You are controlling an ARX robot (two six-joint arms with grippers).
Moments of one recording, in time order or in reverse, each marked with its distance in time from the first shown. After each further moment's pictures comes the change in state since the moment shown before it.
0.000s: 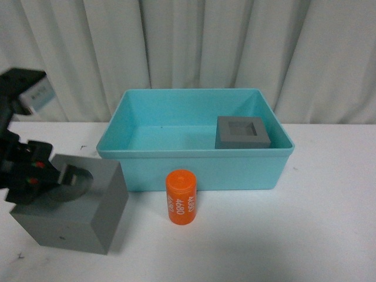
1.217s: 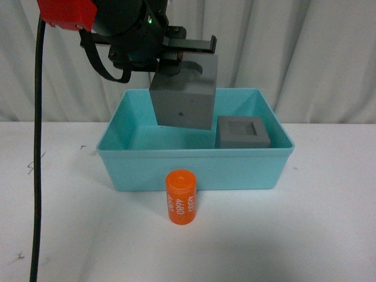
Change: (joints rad) left arm -0.241 0.427 0.718 -0.050 -0.151 -0.143; right arm 0.000 0.000 0.000 0.000 0.000 0.000
